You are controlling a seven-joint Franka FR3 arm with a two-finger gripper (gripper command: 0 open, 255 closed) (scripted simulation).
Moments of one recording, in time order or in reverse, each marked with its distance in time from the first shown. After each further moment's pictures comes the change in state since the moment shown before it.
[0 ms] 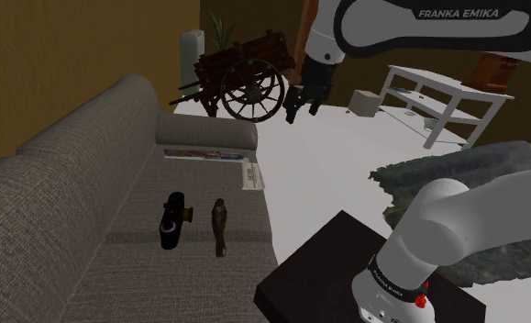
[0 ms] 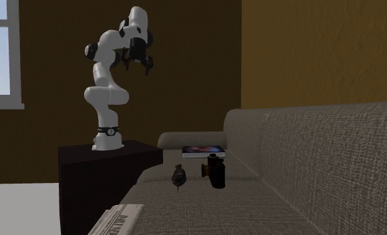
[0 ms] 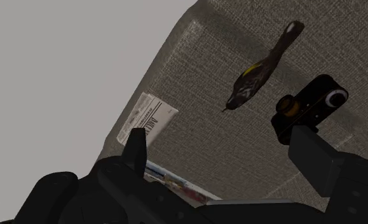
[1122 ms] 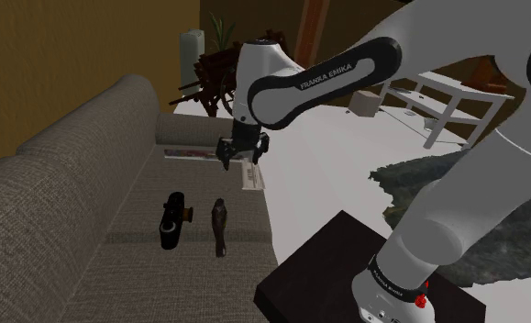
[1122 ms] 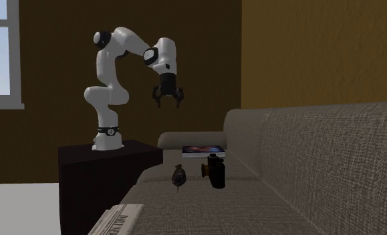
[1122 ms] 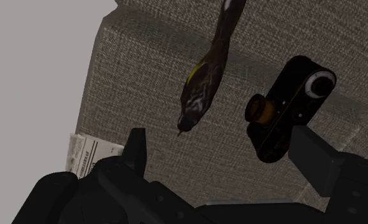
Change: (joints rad) arm -0.014 0.504 0.213 0.021 0.048 0.413 0.425
